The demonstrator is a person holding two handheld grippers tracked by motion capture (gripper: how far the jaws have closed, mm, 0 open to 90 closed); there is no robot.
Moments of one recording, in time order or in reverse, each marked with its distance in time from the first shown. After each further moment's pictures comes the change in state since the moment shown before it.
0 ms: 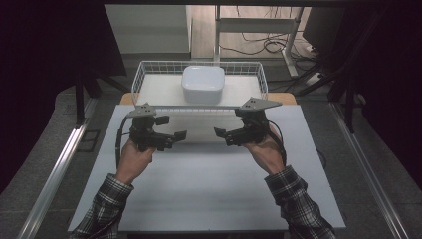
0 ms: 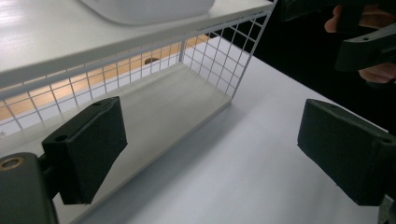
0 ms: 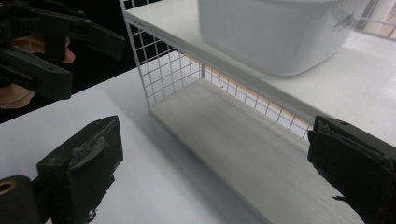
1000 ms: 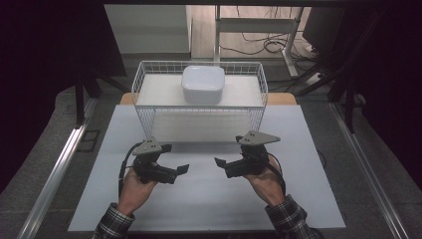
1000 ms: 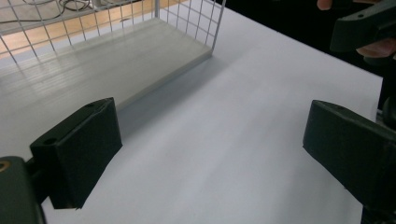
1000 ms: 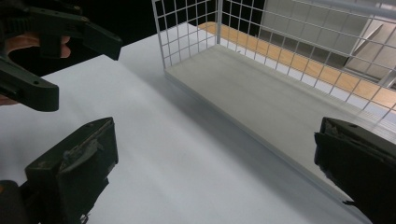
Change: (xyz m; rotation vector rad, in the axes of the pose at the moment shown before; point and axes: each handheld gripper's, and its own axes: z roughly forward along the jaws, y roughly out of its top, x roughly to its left) left arm -0.035 -0.070 0.003 0.061 -0.018 0.056; right arm 0.036 -0.068 -0.007 0.015 -0.007 0.000
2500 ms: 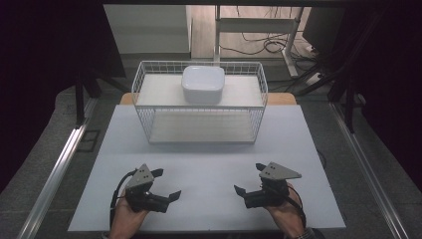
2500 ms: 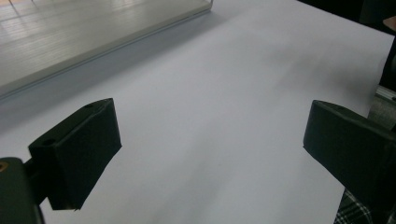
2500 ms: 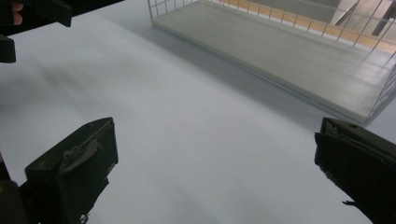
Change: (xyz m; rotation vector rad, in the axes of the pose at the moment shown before) left arm -0.025 -0.066 -0.019 0.034 0.049 0.008; right arm 0.012 -0.078 -0.048 0.044 -0.077 0.022
